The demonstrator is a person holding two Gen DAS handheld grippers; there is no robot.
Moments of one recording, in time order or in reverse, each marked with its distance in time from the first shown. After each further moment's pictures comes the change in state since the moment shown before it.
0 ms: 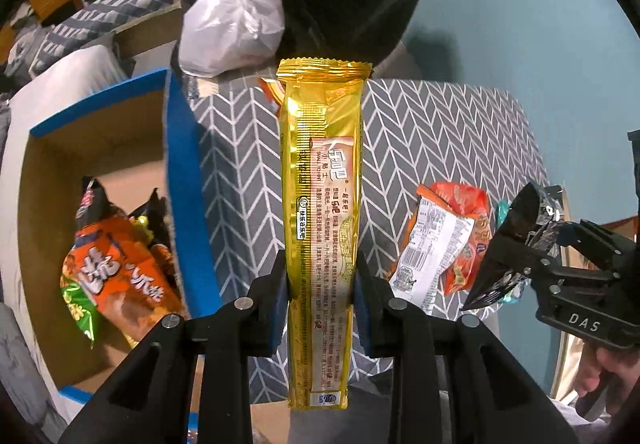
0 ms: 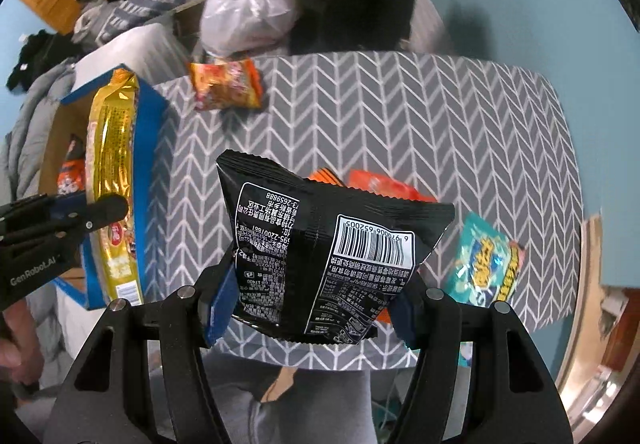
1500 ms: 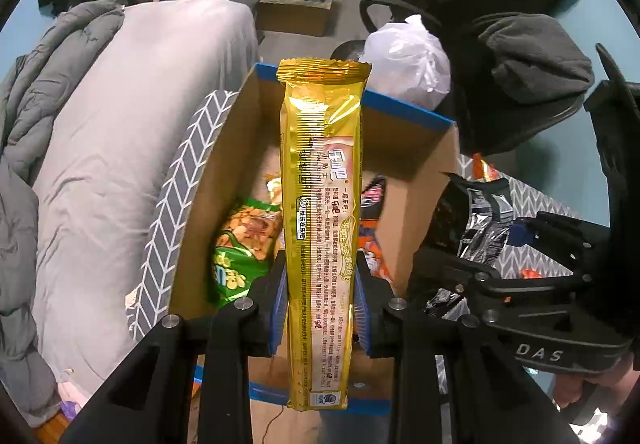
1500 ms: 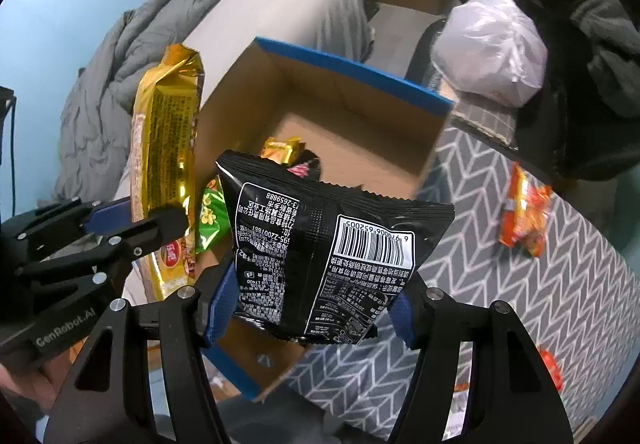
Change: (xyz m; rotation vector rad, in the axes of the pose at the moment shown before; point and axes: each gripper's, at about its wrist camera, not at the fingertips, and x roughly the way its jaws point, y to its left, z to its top) left arm -0.066 0.193 -0.033 -0.413 -0.094 0.156; right arm 0.066 0.264 0.088 -0.505 0.120 0.313
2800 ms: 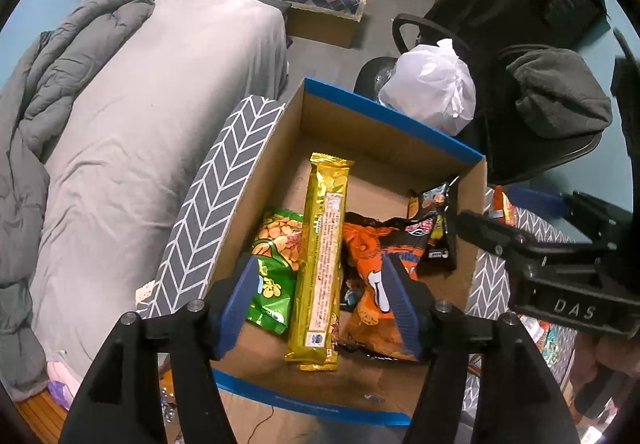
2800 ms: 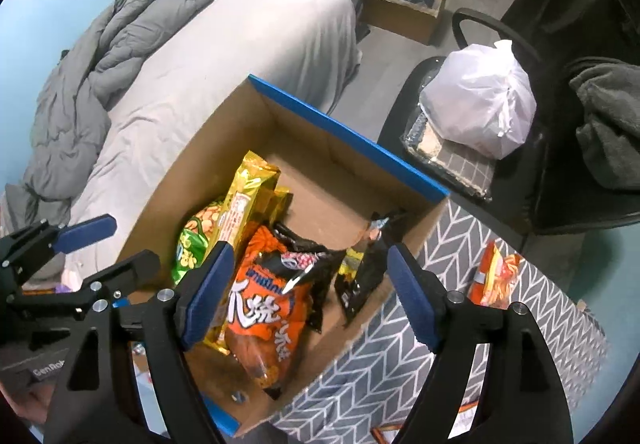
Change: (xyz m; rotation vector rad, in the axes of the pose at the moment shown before) left arm -0.015 0.026 0.009 -0.102 -0.040 0.027; right arm -0.012 0.015 0.040 -0.077 -0.026 -0.155
